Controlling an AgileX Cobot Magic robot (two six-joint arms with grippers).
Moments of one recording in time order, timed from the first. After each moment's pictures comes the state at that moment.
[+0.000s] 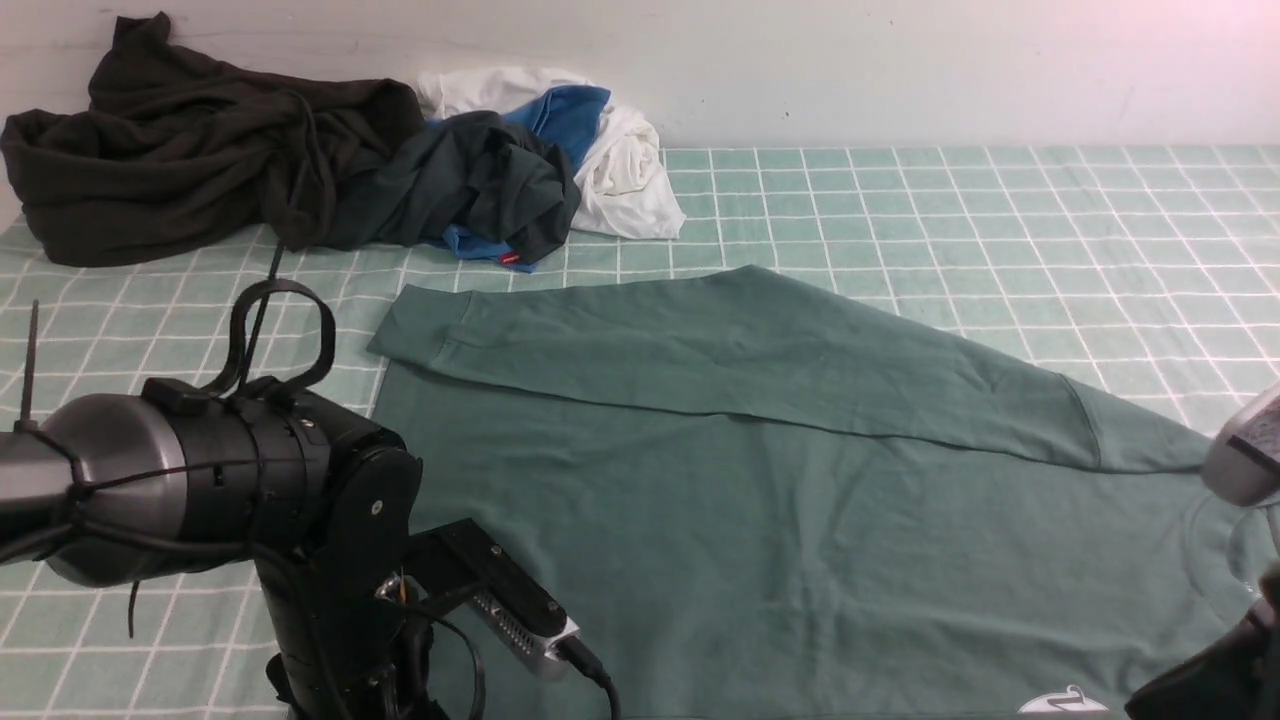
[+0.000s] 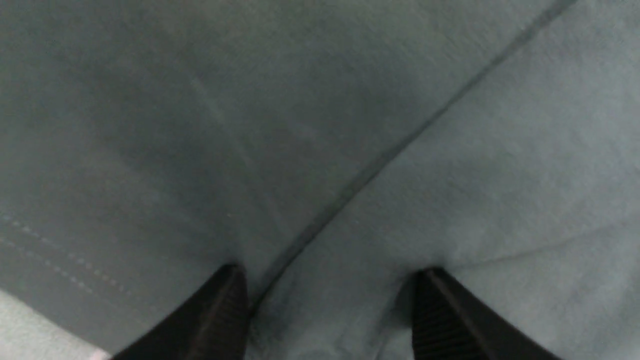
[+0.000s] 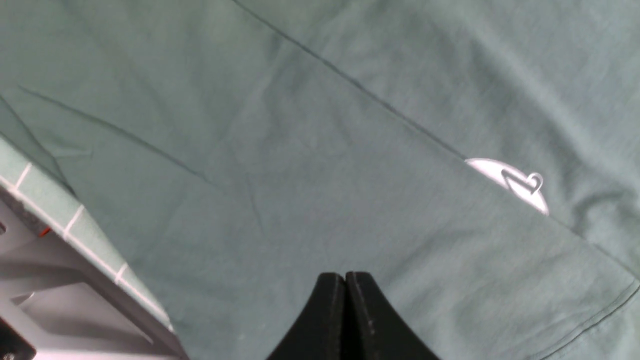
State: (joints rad) right arm 0.35 0.95 -0.79 0.28 1.20 -0.29; left arm -0.51 1.70 -0.85 0.00 0.89 0.26
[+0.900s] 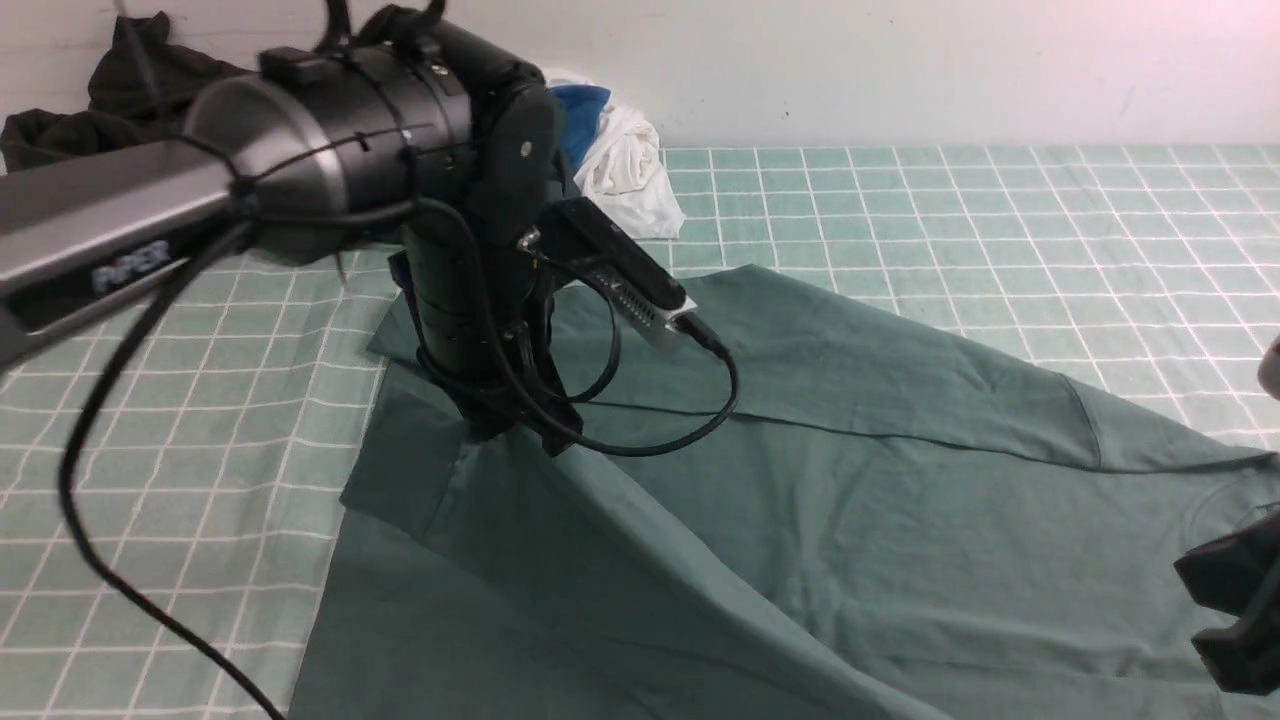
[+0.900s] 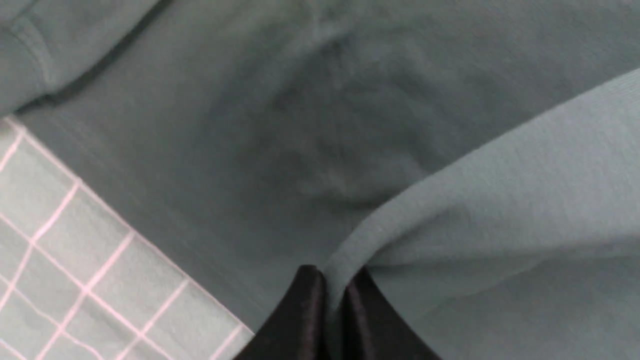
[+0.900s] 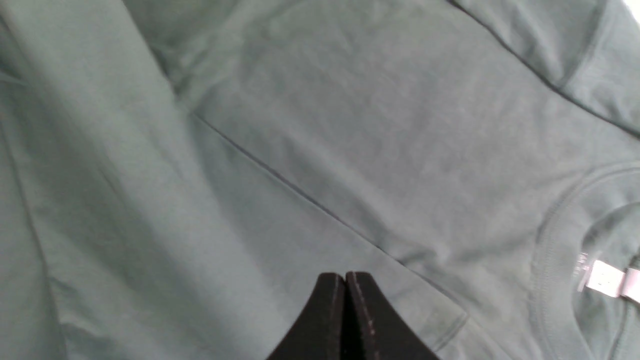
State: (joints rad) right arm 0.35 0.95 -0.79 -0.01 1.01 -0.09; left arm -0.51 1.92 -1.63 0.16 1.21 0.29
